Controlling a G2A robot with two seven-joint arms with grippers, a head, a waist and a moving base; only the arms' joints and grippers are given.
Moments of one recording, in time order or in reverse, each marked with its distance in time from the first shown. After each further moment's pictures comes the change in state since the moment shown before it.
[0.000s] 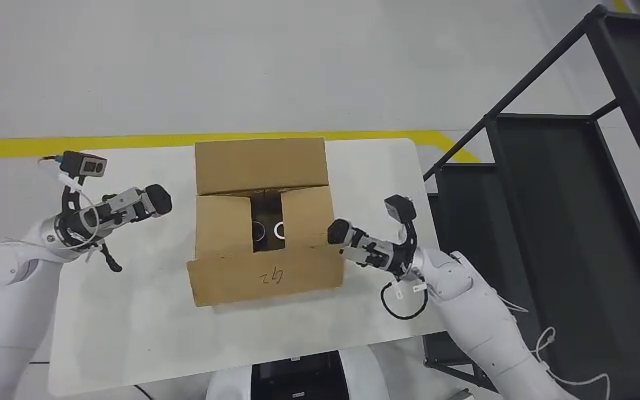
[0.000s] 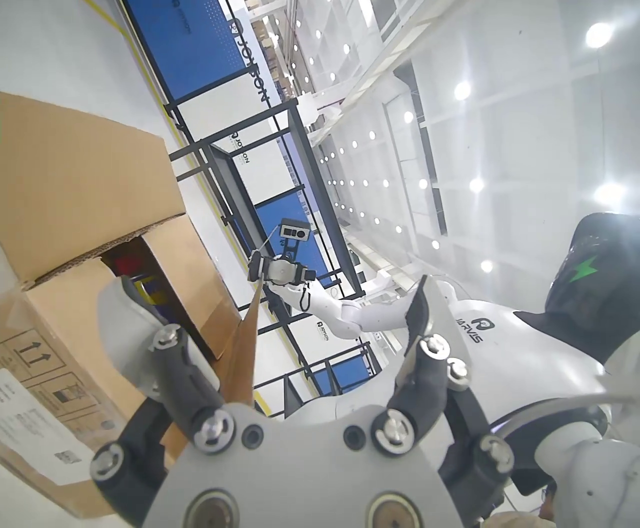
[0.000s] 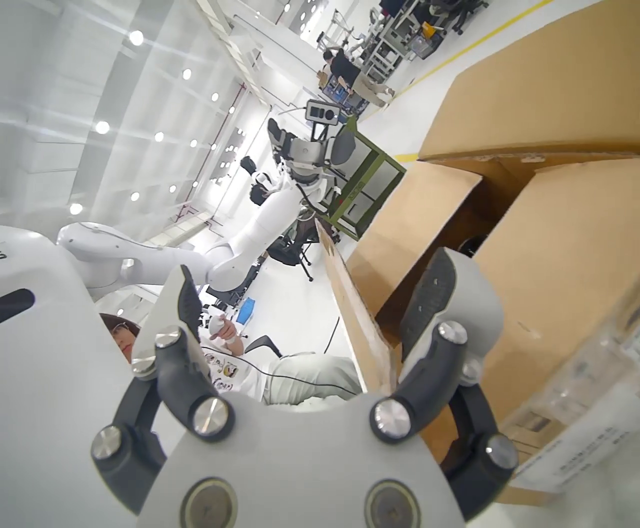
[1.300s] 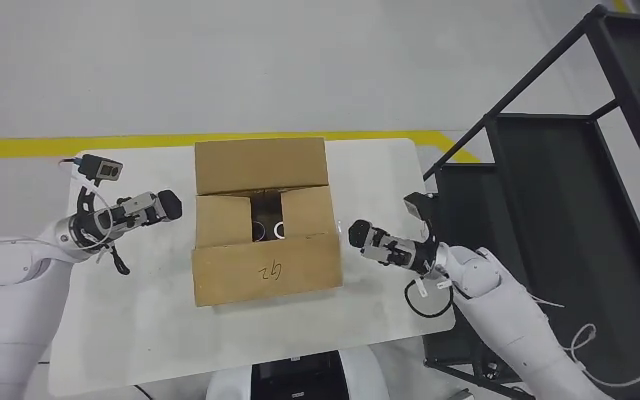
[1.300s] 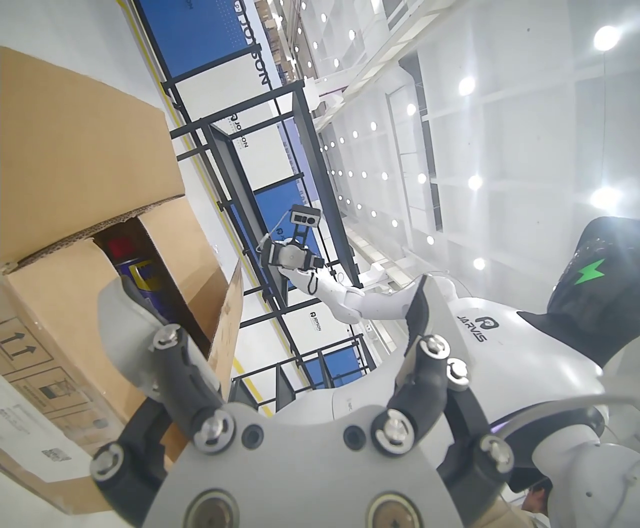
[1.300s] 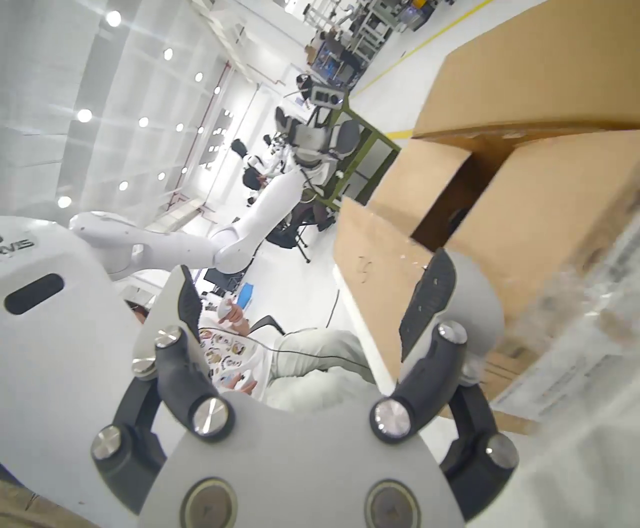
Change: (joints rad) left arm -0.008 -0.029 0.019 0.012 0.026 0.027 -0.027; right arm 0.008 0.143 0.005 0.001 0.037 0.044 -0.014
